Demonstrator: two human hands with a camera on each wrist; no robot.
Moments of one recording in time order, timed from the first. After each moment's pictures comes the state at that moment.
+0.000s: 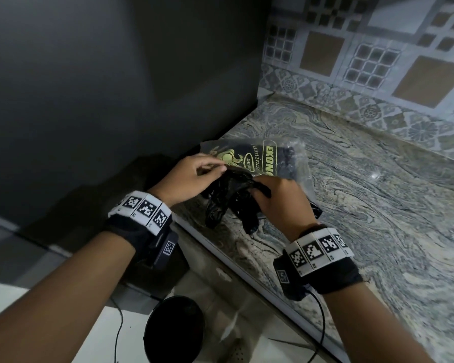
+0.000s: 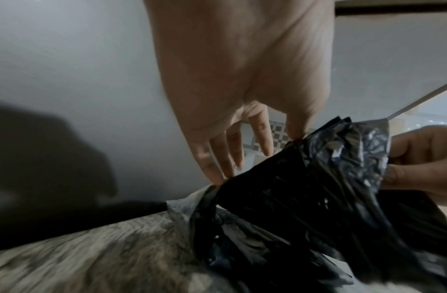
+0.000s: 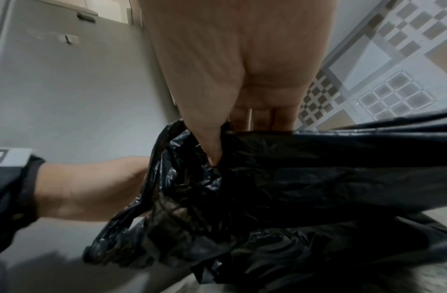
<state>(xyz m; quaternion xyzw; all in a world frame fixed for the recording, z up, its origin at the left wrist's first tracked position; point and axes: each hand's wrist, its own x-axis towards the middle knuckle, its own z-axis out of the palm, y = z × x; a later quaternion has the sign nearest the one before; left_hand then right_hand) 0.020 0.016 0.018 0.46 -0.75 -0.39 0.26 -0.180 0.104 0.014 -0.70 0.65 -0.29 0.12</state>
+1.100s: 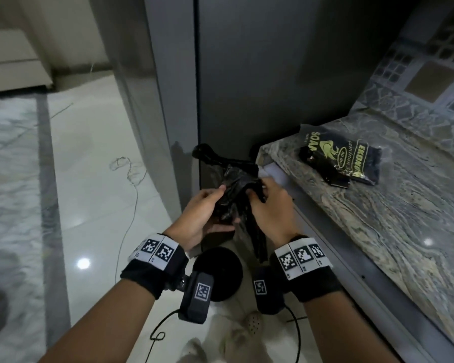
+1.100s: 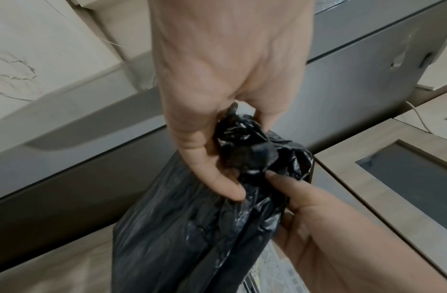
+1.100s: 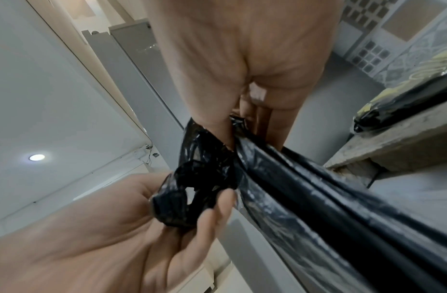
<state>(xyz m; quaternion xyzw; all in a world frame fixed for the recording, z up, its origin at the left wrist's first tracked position) 0.203 0.319 0.000 0.52 -0.27 -0.66 0.47 0.048 0.286 0.011 -0.70 0.57 -0.31 0.29</state>
